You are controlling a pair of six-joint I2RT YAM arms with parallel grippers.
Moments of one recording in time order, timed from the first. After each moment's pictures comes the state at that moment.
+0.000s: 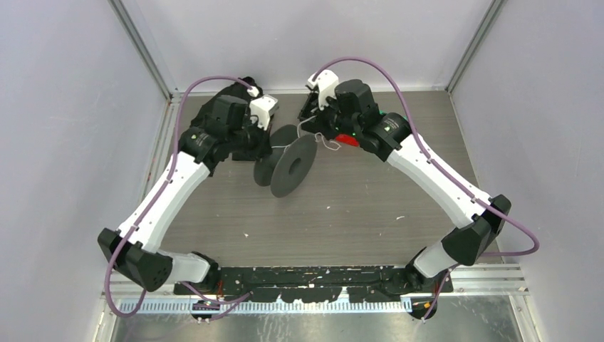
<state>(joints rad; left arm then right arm) -0.49 1.34 1.45 -0.81 0.17 0.03 0.73 1.52 1.69 -0.61 0.06 -0.08</state>
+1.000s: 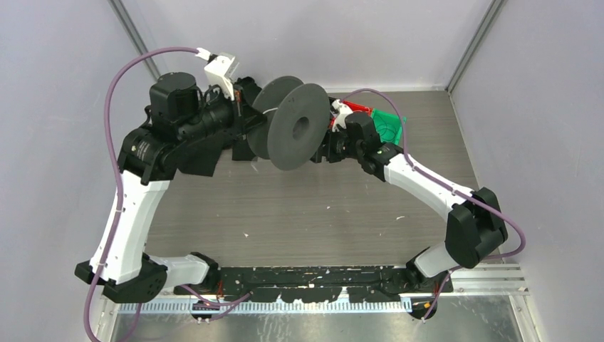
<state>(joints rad) -0.48 1.25 1.86 -0.91 0.30 -0.16 0.57 1.49 1.12 -0.12 -0.28 0.45</state>
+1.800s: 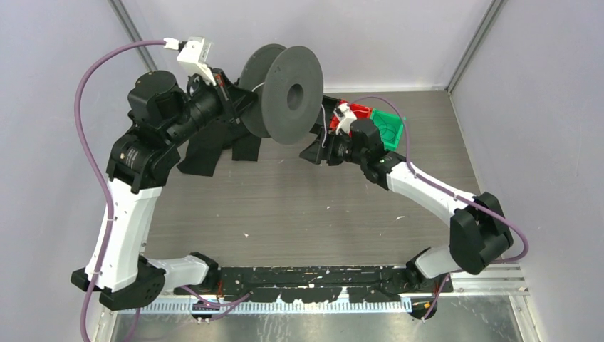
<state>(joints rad) -0.48 1.22 1.90 -0.76 0.15 -0.31 0.57 1.45 1.00 0.09 -0.35 0.63</state>
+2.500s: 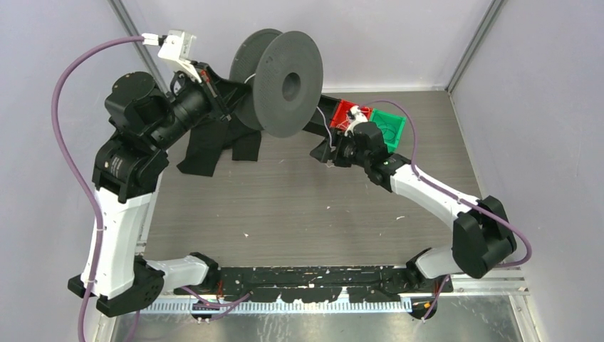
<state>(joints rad) -0.48 1.20 1.95 -0.74 0.15 -0.32 0.56 1.39 0.96 0.01 -0.18 0.66</state>
